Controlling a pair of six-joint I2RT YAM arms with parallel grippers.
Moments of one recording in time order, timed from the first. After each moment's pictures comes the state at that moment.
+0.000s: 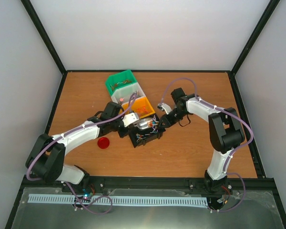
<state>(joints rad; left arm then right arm) -0.54 1.41 0.78 -0.26 0.39 0.44 0.38 1.85 1.24 -0.79 -0.69 -0.30</state>
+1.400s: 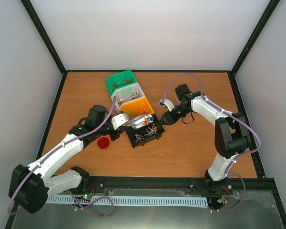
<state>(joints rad) -0.48 1.06 0.68 -0.34 0.47 0.44 0.35 1.76 1.25 -0.84 -0.73 -0.38</state>
